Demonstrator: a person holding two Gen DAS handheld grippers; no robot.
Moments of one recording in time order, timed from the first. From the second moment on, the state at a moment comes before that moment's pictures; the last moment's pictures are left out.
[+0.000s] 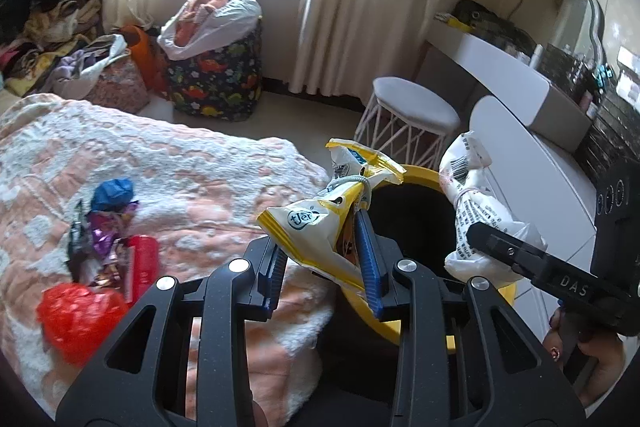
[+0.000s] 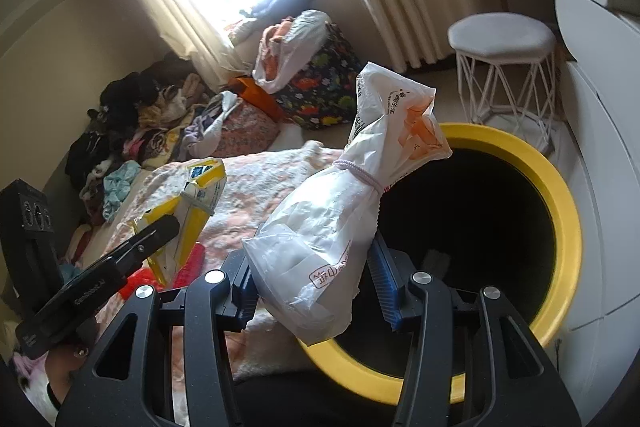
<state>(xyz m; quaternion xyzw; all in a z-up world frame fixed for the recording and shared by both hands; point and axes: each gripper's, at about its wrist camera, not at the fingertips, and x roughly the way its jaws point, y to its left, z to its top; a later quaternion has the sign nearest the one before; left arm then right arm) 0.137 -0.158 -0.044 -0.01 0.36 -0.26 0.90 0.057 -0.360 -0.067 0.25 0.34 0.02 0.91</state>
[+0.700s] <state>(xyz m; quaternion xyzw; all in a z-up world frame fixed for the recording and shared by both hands) 0.158 -0.230 -0.070 0.00 0.39 -0.31 0.87 0.055 -0.405 -0.102 0.31 0.37 -0.03 0.88</state>
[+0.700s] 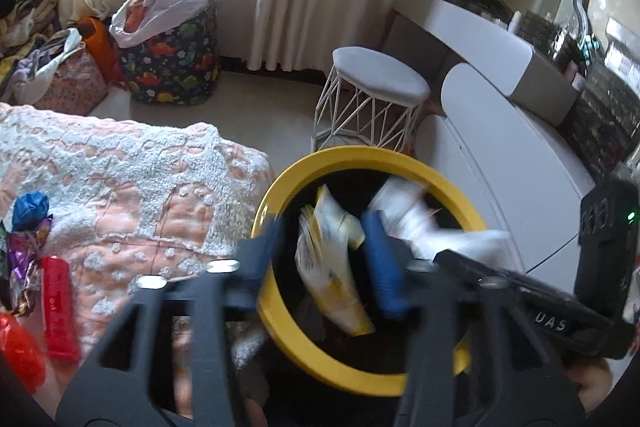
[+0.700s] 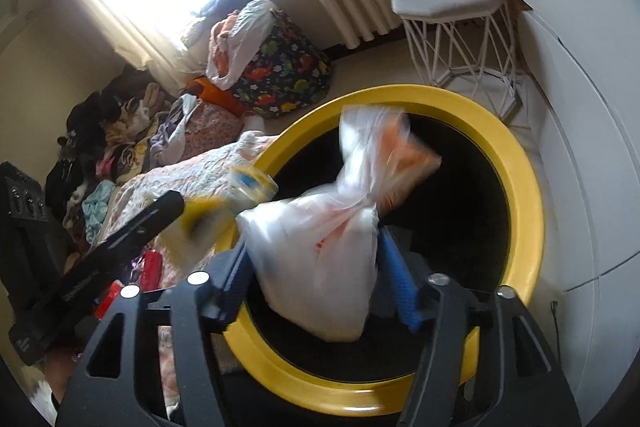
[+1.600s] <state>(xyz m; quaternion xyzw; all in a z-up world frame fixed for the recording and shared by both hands) 0.135 -0.137 -0.043 -0.03 0.33 -0.21 0.92 0.056 -0.361 -0.066 0.23 0.31 -0.02 0.92</state>
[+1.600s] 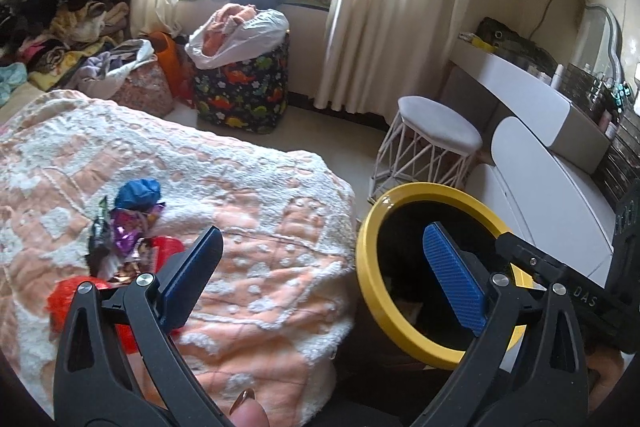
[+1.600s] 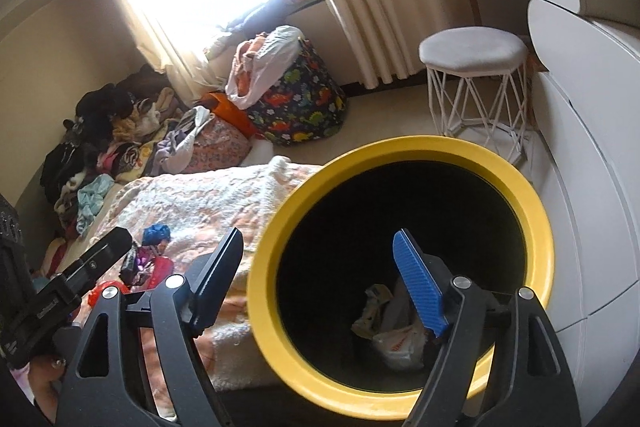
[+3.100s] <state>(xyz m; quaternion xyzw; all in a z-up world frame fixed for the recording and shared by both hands) 0.125 0.049 -0.055 -0.10 0.34 -0.07 0.93 0.116 -0.190 -0.058 0.11 0.36 0.14 0.91</state>
